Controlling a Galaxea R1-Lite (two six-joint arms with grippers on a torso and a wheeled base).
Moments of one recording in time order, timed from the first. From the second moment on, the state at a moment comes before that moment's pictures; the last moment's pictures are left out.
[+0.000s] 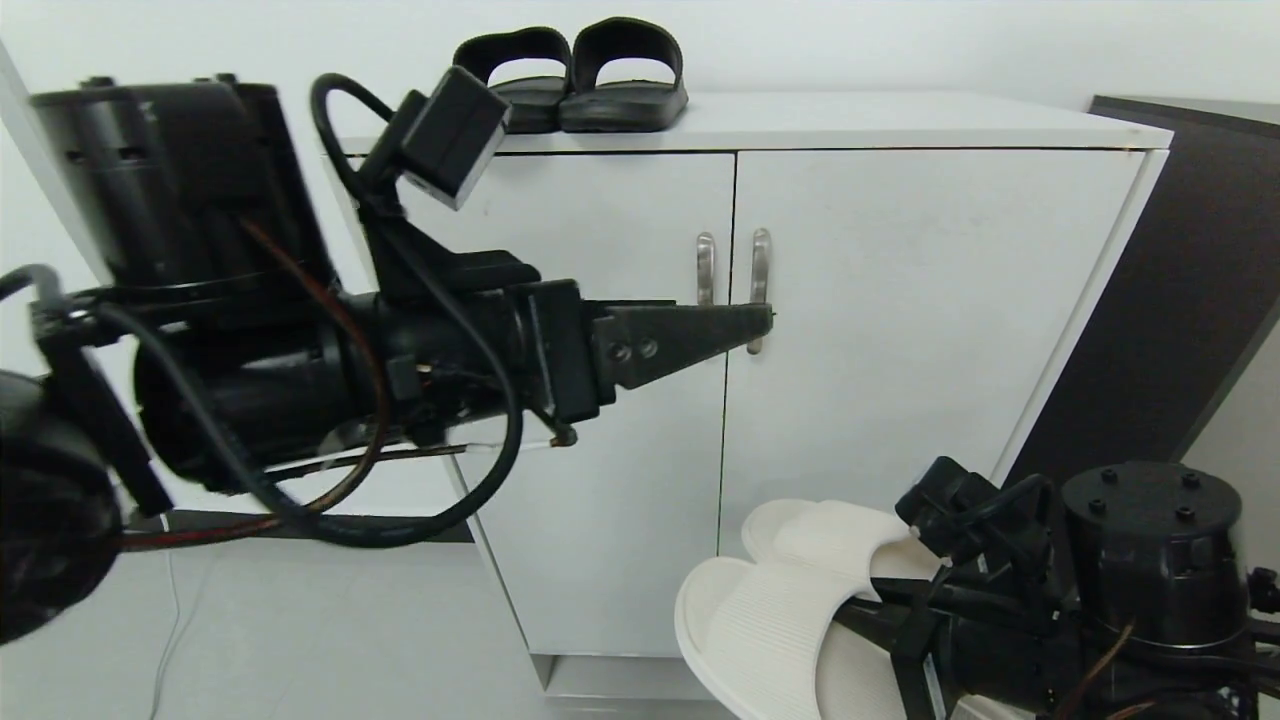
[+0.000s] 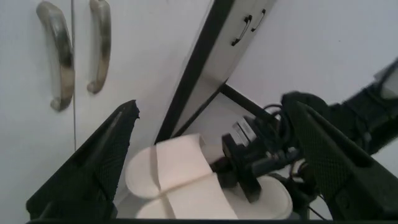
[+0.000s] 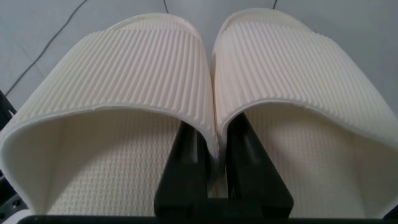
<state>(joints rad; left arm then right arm) -0.64 1.51 -1.02 -0.51 -0.49 -0.28 0.80 1.54 -0.50 -0.64 0.03 0.01</state>
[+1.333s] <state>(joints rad) -0.67 1.88 -1.39 -0.51 -0.24 -0.28 0.79 1.57 -0.50 -0.64 0.03 0.01</state>
